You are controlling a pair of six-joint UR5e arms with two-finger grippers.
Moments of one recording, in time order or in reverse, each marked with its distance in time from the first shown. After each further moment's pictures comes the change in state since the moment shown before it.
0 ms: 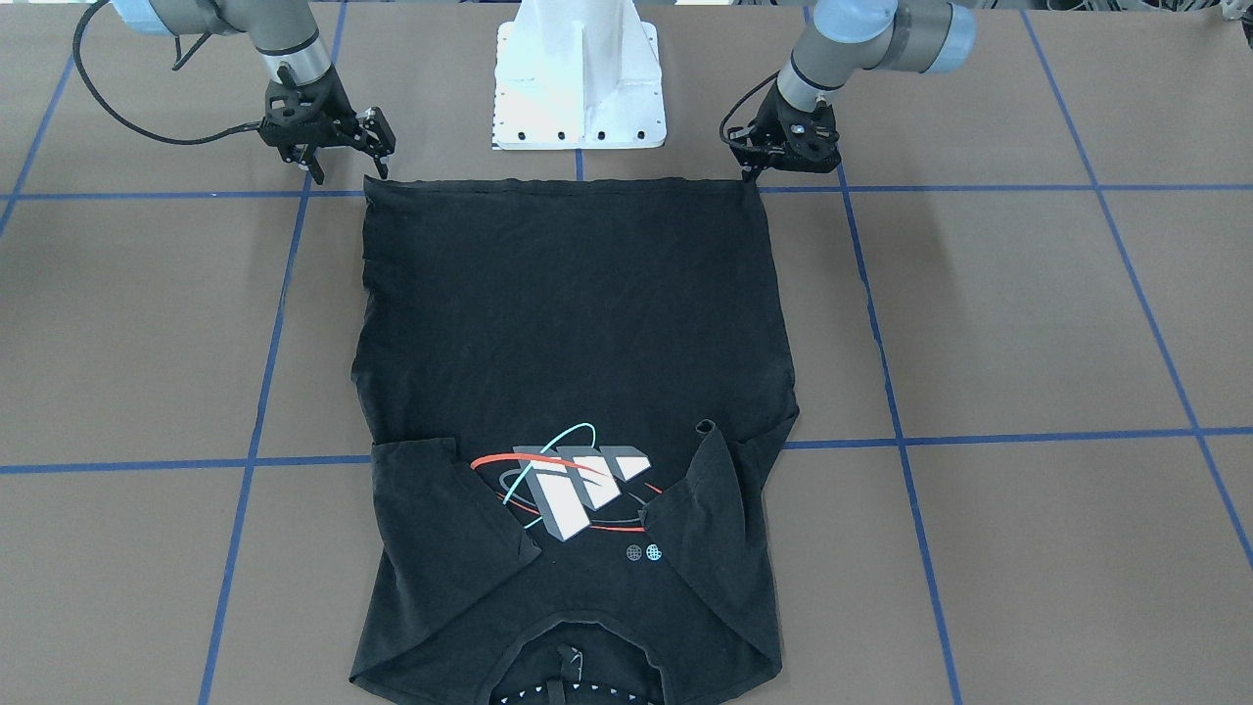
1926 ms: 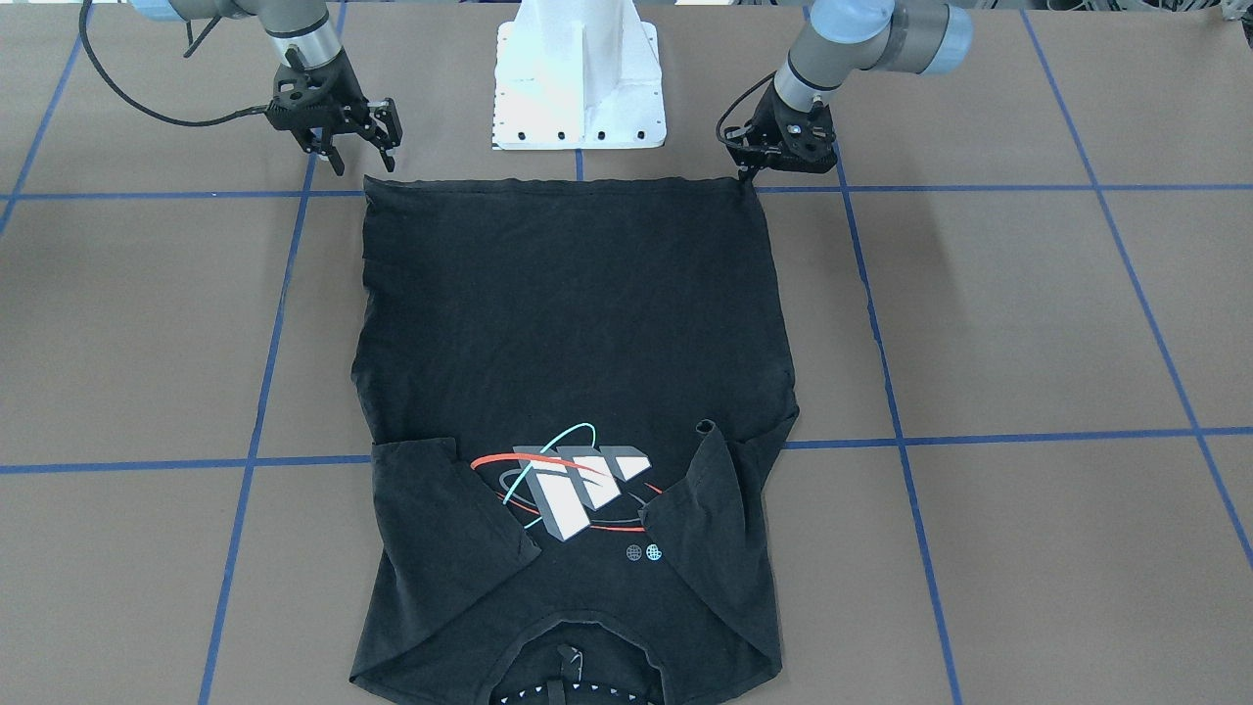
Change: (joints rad) left arm 0.000 -0.008 0.004 -0.003 -0.002 0.000; right arm -0.022 0.014 0.043 -0.044 -0.041 0.047
